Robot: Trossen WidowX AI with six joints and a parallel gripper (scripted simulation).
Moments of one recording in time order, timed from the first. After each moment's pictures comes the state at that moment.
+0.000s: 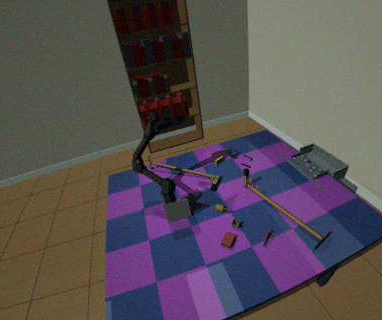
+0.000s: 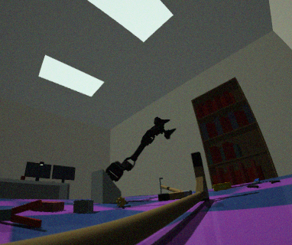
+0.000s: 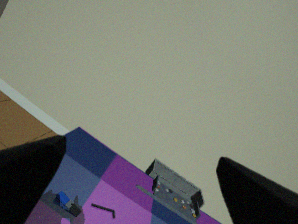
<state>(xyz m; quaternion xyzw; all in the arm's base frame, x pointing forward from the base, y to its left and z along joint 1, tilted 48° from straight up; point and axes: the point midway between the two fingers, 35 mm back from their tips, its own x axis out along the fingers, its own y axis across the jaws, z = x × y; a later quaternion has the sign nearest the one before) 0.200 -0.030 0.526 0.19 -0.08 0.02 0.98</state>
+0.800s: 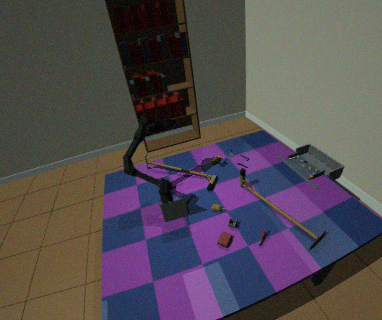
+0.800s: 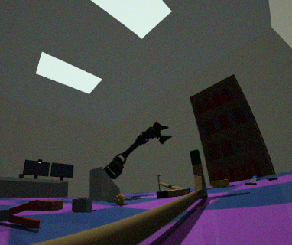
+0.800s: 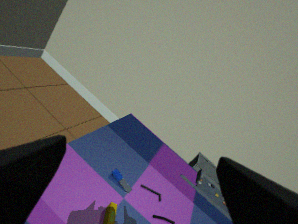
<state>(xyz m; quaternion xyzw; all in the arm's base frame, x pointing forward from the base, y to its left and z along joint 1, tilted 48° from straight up) 0.153 0.034 0.526 0.16 -0.07 0.14 0.98</state>
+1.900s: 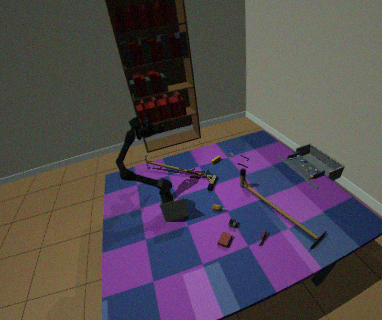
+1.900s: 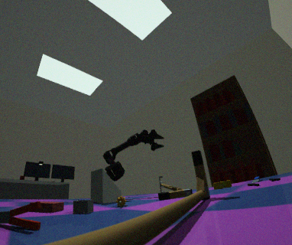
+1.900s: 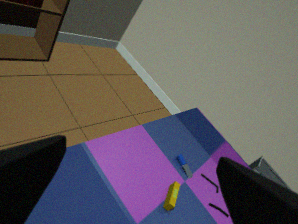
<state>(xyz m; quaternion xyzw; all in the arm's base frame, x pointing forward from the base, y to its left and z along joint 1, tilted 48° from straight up) 0.064 0.073 0.514 0.12 -0.07 0.29 0.95</state>
